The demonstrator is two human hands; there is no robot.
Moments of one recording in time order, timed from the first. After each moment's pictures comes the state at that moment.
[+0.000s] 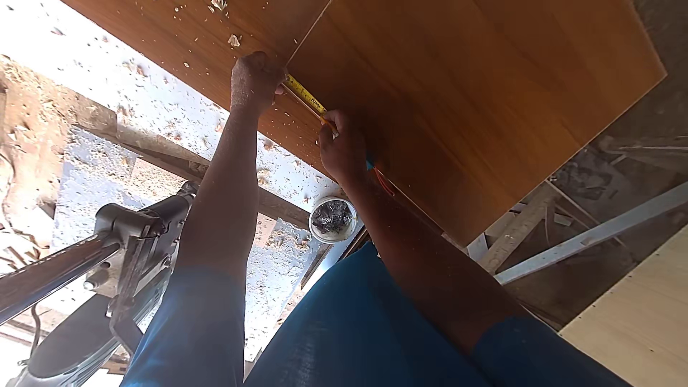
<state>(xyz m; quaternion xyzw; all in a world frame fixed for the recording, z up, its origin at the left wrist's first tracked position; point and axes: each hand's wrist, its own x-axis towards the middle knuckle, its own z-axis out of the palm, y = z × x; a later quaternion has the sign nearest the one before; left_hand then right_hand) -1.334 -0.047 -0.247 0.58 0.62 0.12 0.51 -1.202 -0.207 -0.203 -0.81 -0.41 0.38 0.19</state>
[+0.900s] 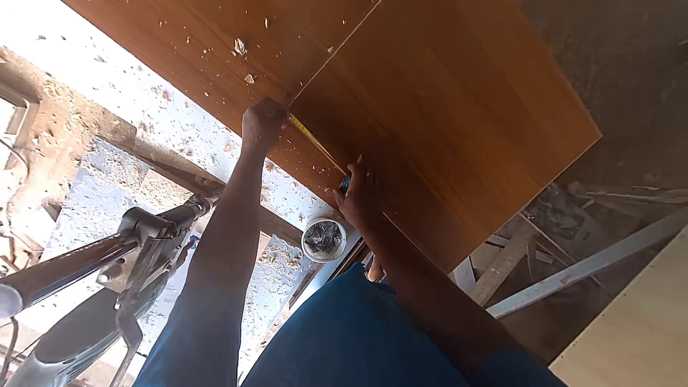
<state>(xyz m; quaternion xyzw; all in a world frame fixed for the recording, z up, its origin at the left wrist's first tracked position) -1.341 -0.075 -0.234 0.59 0.62 0.16 0.49 -1.155 -0.274 -0.229 -0.79 -0.58 0.19 0.05</state>
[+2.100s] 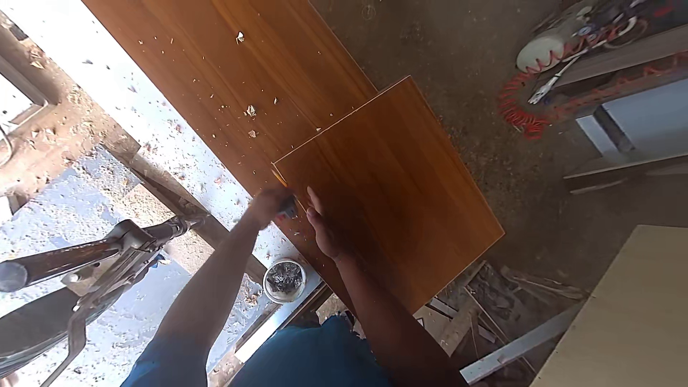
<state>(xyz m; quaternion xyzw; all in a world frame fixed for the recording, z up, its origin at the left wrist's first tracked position) -1.311 -0.153 -0.194 0.40 0.54 0.25 0.70 -1.130 -0.222 -0.164 -0.57 -0.51 0.58 0.28</state>
